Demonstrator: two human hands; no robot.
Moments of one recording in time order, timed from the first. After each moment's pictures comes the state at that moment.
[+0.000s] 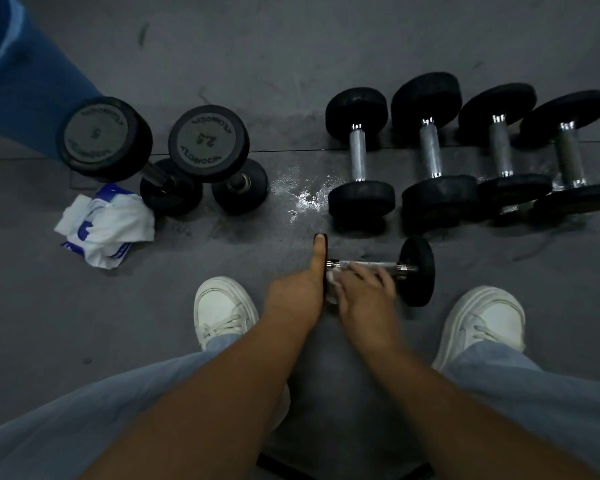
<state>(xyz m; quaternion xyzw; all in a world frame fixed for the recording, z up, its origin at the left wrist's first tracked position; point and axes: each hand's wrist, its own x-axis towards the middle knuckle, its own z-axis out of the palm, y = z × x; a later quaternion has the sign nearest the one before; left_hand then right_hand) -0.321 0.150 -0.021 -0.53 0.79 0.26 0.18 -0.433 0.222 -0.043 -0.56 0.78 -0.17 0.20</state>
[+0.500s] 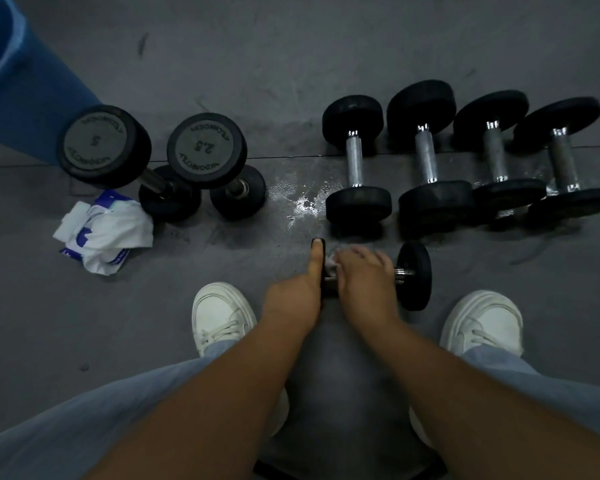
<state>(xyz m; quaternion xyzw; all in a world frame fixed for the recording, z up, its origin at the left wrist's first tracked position) -0.321 0.149 -0.026 -0.53 0.78 0.26 0.19 -0.446 0.186 -0.042 -0.57 0.79 -0.15 0.19</state>
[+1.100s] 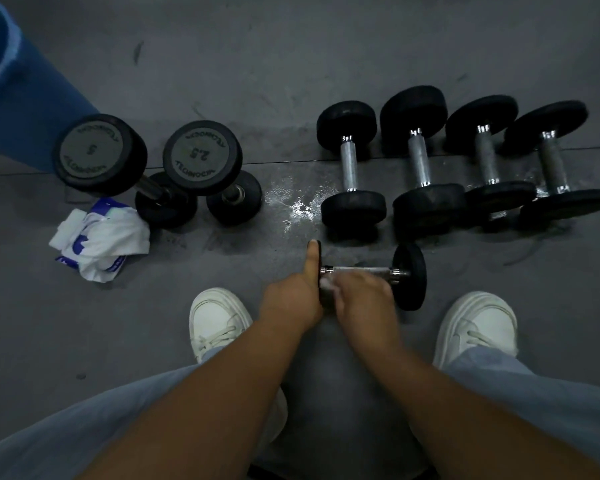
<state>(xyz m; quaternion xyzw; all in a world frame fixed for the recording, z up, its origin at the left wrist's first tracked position) -0.326 0.142 -0.016 -0.54 0.77 0.30 0.18 -0.443 0.212 -0.030 -0.58 0.78 -0.13 0.20</state>
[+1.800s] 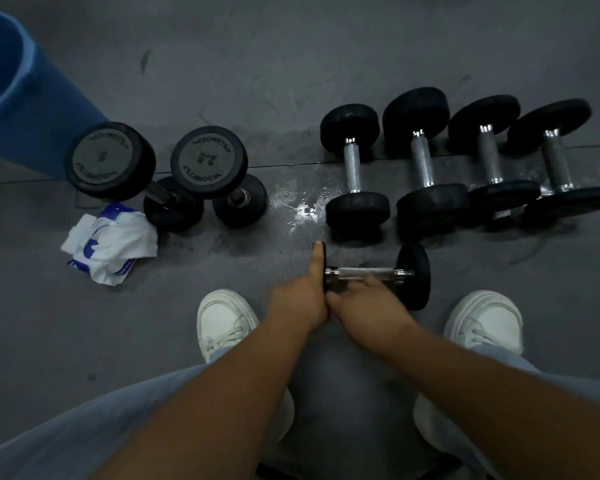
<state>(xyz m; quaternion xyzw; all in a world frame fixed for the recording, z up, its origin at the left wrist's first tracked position) -0.326 0.142 -0.012 -0.53 0.76 0.32 0.19 -0.453 0.199 0.000 -0.78 0.58 0.11 0.20</state>
